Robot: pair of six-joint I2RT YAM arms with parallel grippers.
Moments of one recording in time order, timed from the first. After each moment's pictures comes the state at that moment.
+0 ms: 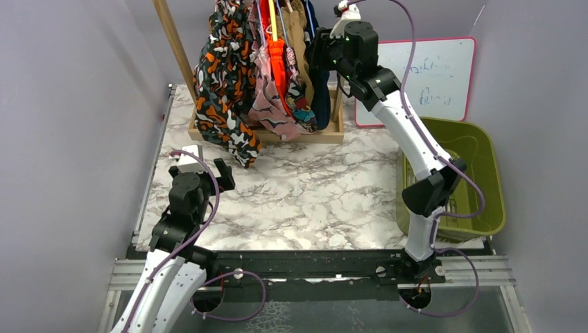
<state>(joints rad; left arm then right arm) -0.31 0.47 0.58 -0.40 -0.29 -0.29 0.55 1.90 2.17 -0.38 0.07 0.25</state>
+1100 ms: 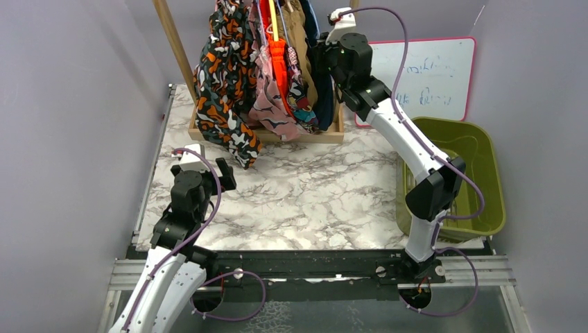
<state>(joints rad) -0.31 0.50 0.58 -0.40 -0.27 -0.29 0.57 1.88 2.01 -0.13 0.24 0.04</state>
